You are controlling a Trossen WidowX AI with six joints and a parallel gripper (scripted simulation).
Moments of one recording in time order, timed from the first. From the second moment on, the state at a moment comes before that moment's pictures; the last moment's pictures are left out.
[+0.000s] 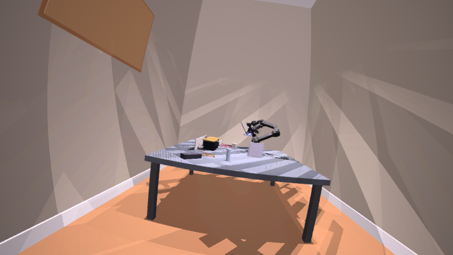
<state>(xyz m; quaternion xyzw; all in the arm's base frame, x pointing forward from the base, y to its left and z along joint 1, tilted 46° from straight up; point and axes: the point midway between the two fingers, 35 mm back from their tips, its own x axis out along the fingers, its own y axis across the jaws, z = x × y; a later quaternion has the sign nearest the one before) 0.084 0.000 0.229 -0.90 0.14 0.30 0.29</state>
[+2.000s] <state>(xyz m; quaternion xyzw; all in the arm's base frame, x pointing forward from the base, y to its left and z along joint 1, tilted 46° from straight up) 0.192 0.005 0.160 -0.65 0.50 0.41 0.40</state>
